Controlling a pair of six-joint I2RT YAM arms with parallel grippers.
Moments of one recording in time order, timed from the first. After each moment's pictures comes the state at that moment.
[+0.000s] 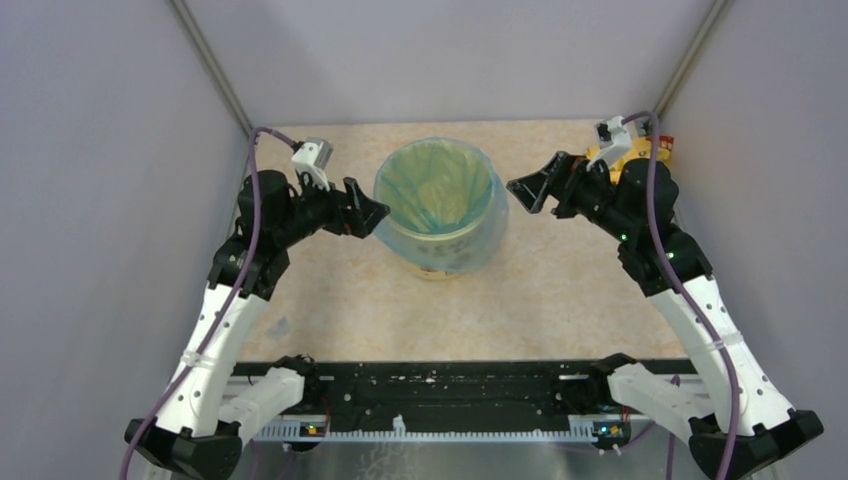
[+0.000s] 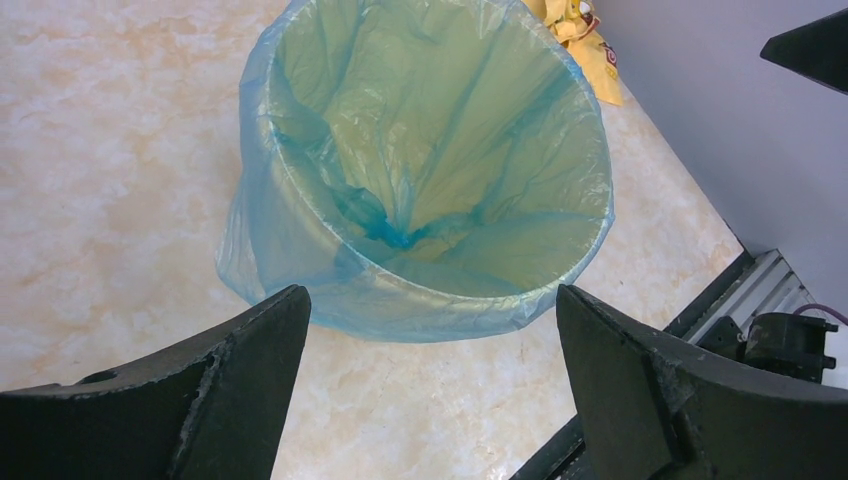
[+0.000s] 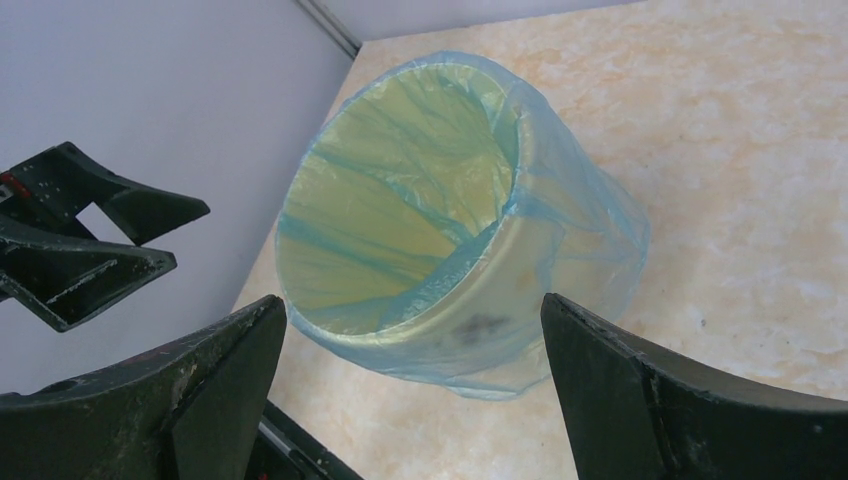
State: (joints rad) left arm -0.28 0.94 1.14 -0.47 0.41 -0.27; right arm 0.38 0.94 1.17 -0.41 -0.24 0.52
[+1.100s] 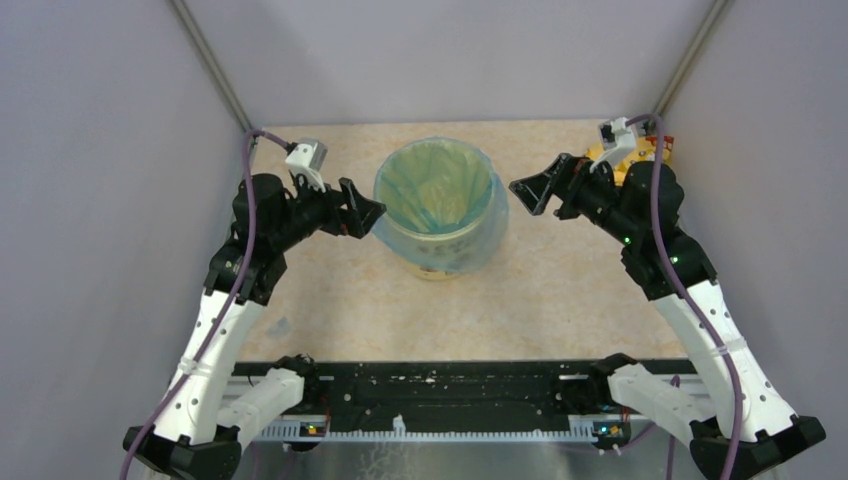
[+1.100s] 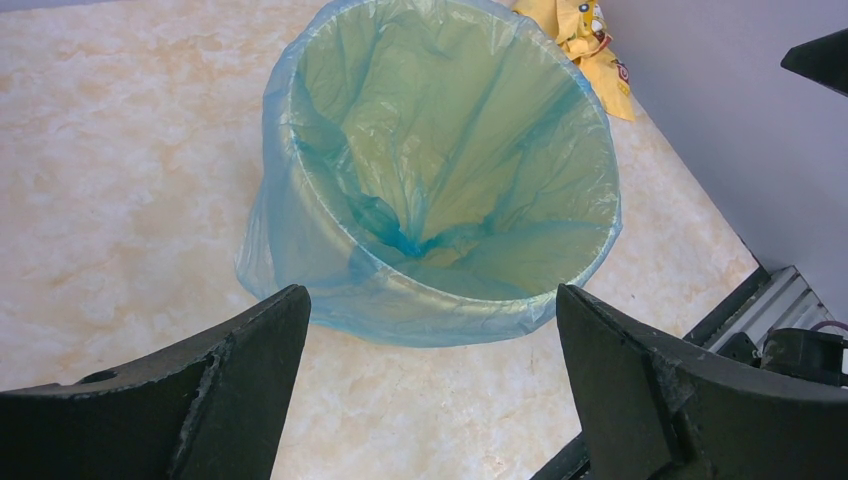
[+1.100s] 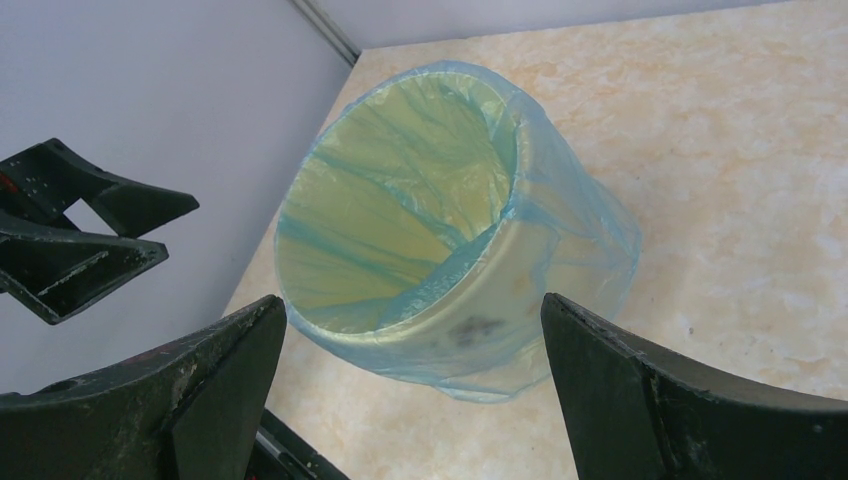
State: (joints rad) left arm -0.28 0.91 1.13 -0.46 0.37 -0.27; right arm 0.38 0.92 1.17 -0.40 -0.23 0.50
